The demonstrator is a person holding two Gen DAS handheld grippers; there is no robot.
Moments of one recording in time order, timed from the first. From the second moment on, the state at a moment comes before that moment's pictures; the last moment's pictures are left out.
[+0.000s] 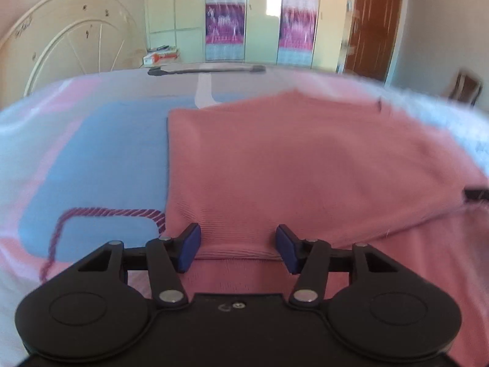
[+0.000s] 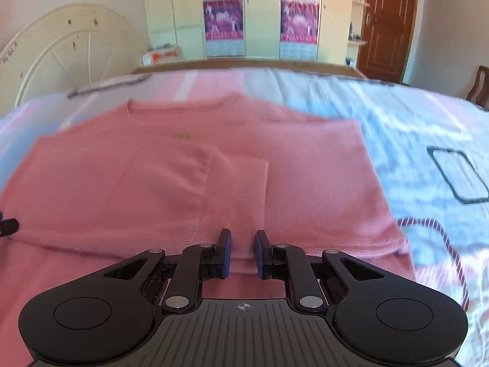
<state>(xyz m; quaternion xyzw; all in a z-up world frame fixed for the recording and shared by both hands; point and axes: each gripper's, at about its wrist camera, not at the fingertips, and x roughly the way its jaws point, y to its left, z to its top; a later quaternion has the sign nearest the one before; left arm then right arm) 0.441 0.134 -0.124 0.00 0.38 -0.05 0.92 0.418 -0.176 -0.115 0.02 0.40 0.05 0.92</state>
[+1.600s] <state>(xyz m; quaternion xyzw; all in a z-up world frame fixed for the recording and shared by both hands) 0.173 0.183 -0.105 -0.20 0.42 -0.06 0.88 0.122 -0.346 -0.101 0.27 0.42 0.09 0.86</state>
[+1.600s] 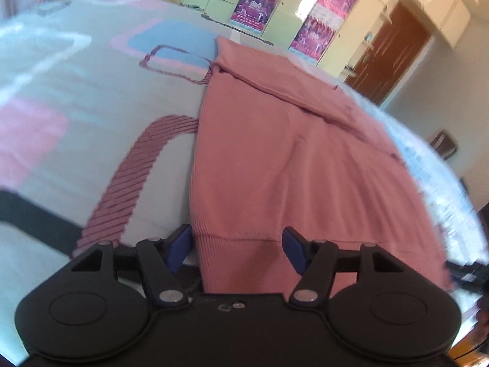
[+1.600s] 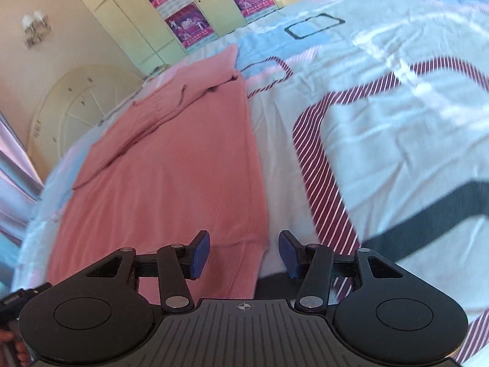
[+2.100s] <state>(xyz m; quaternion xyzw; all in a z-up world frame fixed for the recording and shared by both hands) 0.192 0.186 -0.125 -0.30 0.41 -0.11 0.85 0.130 -0.360 -0.115 0.37 0.41 0.16 0.82</state>
